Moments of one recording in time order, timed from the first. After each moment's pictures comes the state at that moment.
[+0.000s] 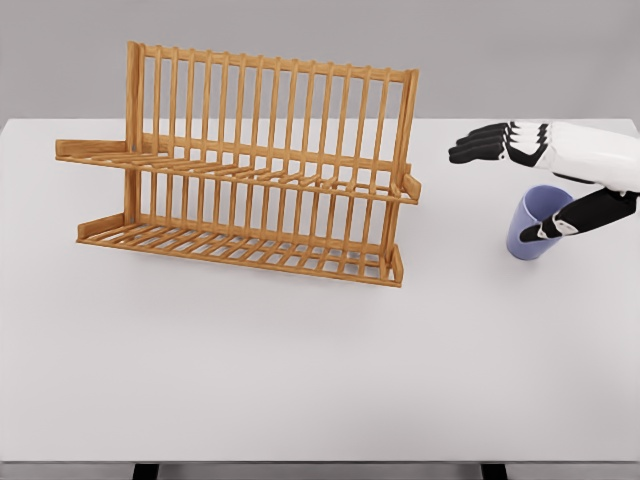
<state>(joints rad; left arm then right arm) 0.01 0.00 0.19 -0.02 -0.15 -0.04 -0.15 -0.52 -1.10 0.45 -1.75 -0.35 -0.61 0.61</state>
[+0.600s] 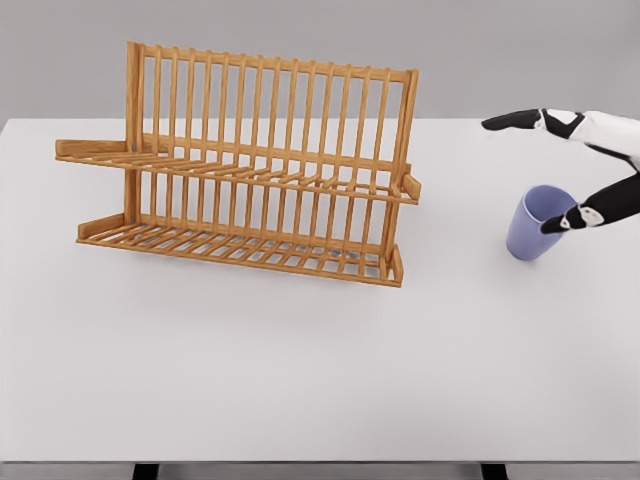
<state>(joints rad) 0.01 0.00 0.19 -0.02 -0.15 -0.04 -0.15 -0.46 -1.16 0.40 -1.74 -0.54 -0.47 0.61</state>
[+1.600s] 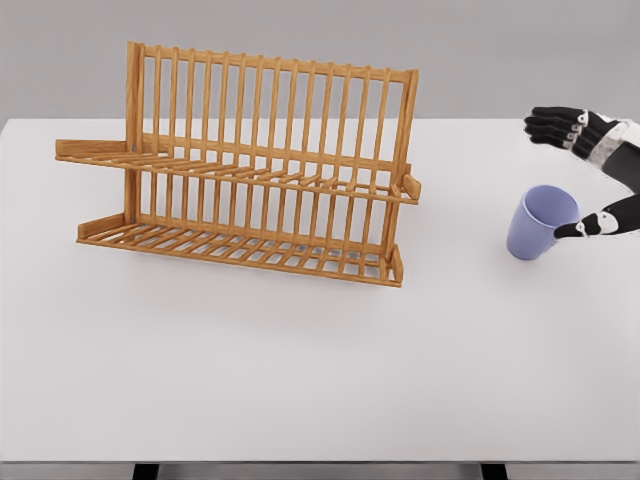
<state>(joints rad) 0.01 0.00 0.19 -0.02 -0.15 -0.04 -0.15 -0.23 -1.07 0.26 -1.62 -0.90 -0.29 0.61</state>
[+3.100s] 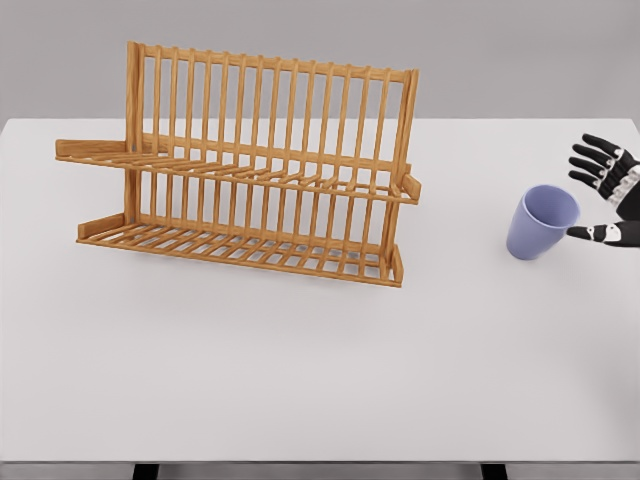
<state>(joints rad) 0.01 0.00 0.19 -0.02 -0.15 -0.05 -0.15 -0.11 -0.78 0.05 -1.34 -0.80 -0.14 0.61</state>
